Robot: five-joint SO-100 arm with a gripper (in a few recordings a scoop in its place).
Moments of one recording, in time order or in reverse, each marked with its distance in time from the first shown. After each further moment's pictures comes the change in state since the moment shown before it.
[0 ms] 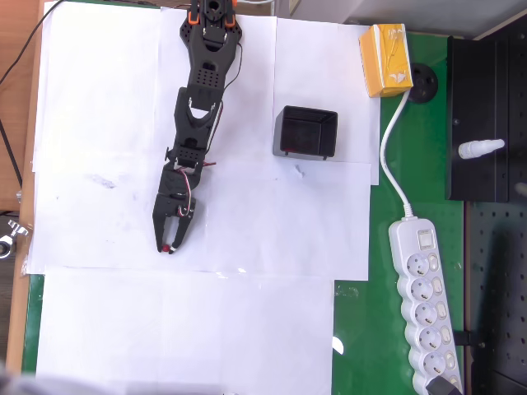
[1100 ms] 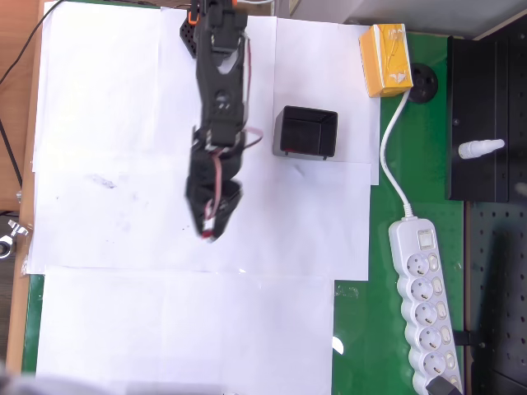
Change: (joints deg) arm -13.1 -54.0 26.7 108.7 36.4
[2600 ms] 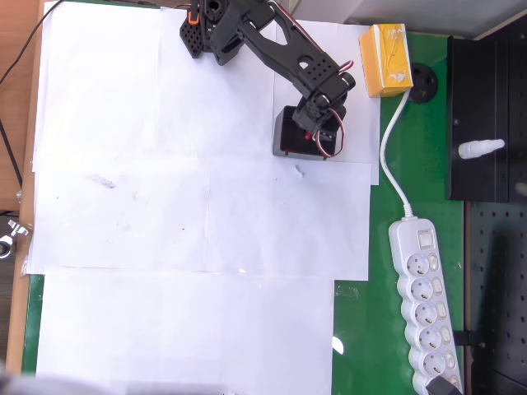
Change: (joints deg) arm -39.1 1.7 -9.4 23.9 28.7
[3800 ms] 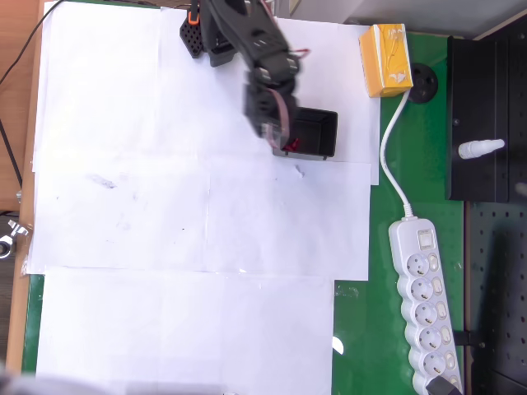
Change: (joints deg) arm 30.2 -43.3 -41.0 -12.6 -35.8
